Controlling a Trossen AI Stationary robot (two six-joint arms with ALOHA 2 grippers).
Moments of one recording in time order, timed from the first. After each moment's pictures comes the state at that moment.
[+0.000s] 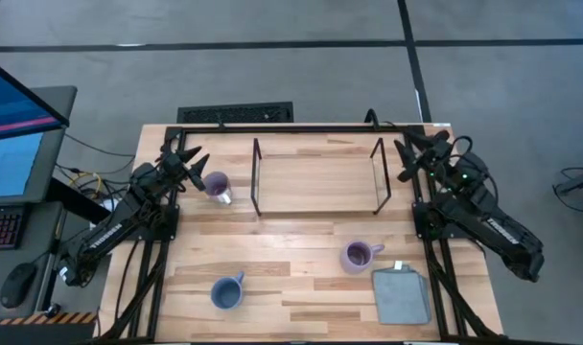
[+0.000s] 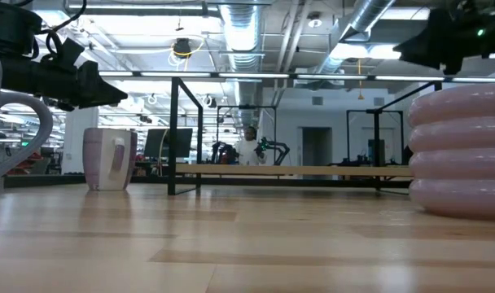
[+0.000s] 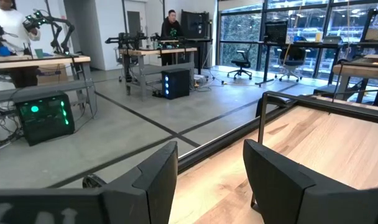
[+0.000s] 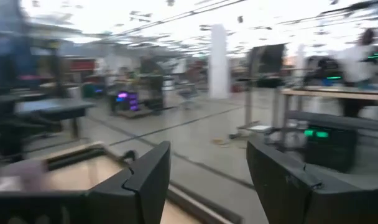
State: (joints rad) left arm 0.79 0.00 0.02 0.00 -0.01 -0.01; right arm -0.75 0.09 0.30 -0.07 -0.04 -0.02
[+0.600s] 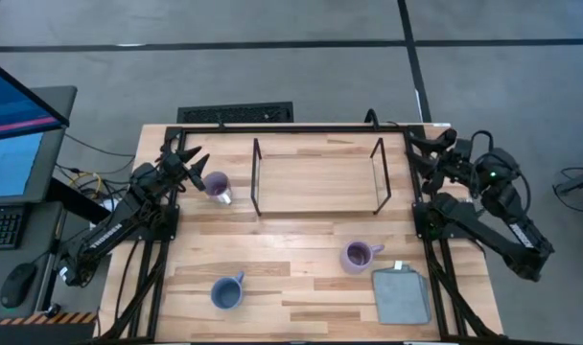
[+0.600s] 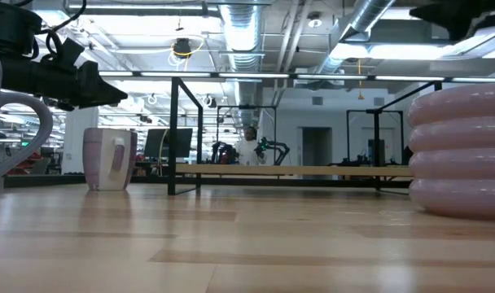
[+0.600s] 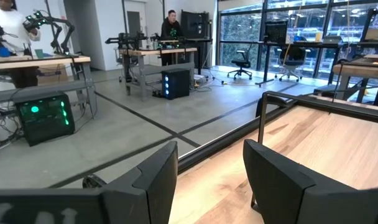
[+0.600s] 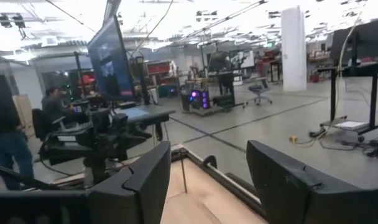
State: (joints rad) left arm 0.79 0.00 0.02 0.00 -0.01 0.00; right arm -0.75 0.12 0.59 -0.33 -0.32 0.12
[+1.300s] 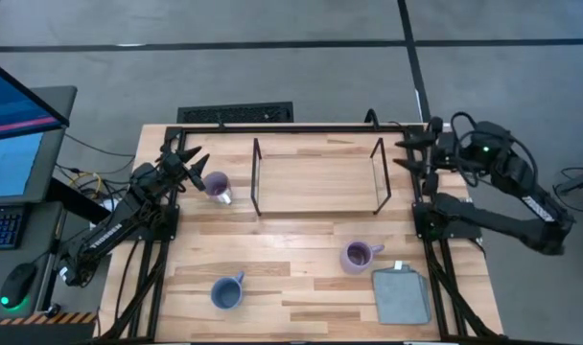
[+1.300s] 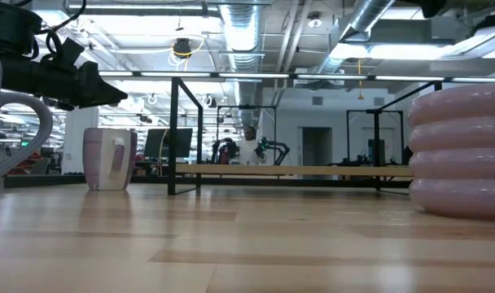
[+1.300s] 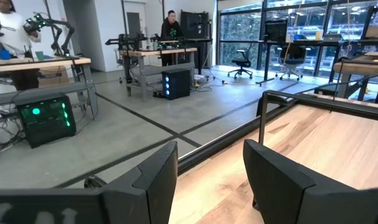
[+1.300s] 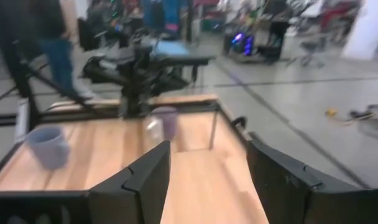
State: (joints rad) left arm 0.79 0.00 0.02 0.00 -0.01 0.00; right arm -0.55 0.49 0.92 -0.61 -0.37 -0.16
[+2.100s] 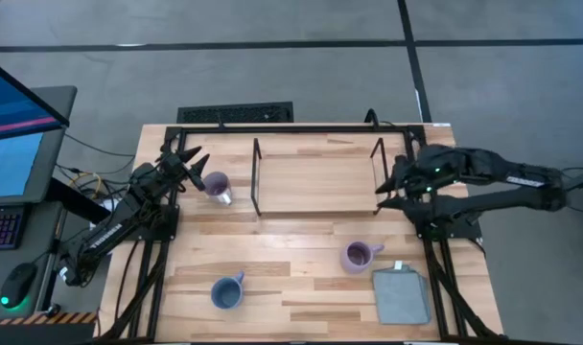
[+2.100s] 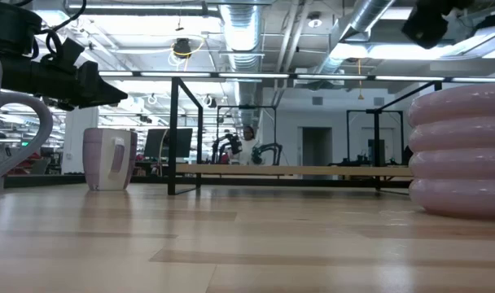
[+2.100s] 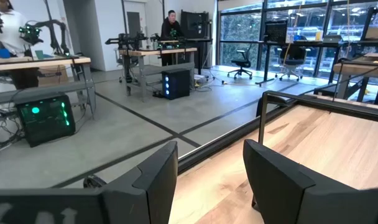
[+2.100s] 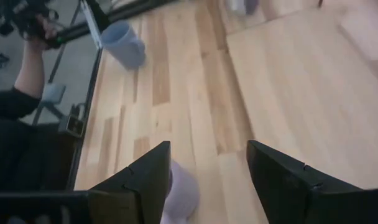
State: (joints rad) left arm 0.79 0.00 0.02 0.00 -0.01 0.00; right arm -0.07 0.72 0.92 -0.87 -0.23 0.20
